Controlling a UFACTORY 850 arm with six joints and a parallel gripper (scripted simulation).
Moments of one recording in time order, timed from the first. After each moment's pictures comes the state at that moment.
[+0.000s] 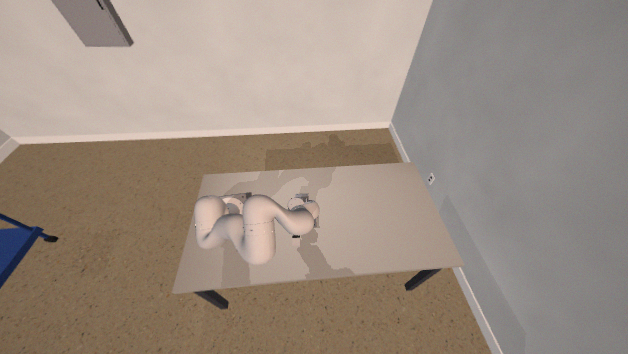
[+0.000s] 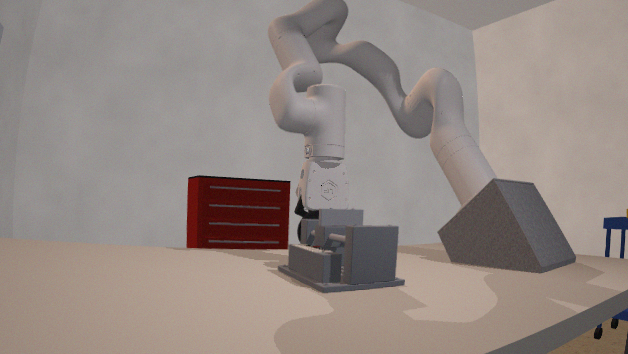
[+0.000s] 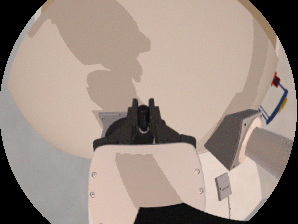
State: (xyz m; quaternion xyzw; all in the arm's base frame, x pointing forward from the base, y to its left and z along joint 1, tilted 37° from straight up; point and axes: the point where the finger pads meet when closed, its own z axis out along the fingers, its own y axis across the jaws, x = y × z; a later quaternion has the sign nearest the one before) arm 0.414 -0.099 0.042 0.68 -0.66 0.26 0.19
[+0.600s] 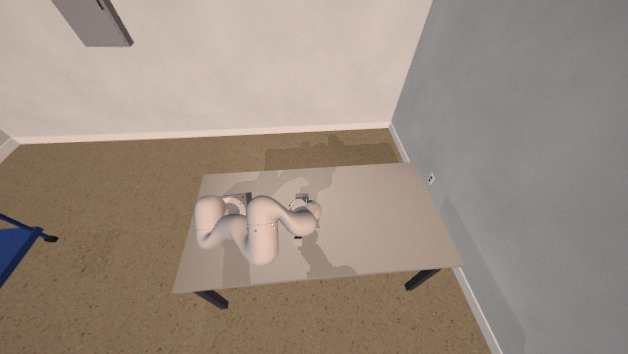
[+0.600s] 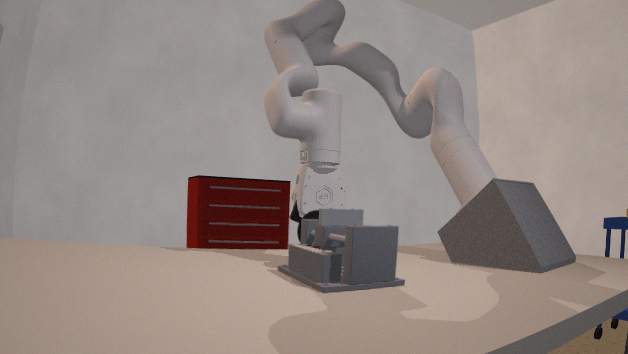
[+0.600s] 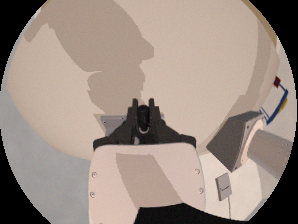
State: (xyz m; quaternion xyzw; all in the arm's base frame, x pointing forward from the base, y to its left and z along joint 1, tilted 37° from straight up) arm 0.424 -0.105 0.033 0.68 -0.66 0.26 0.19
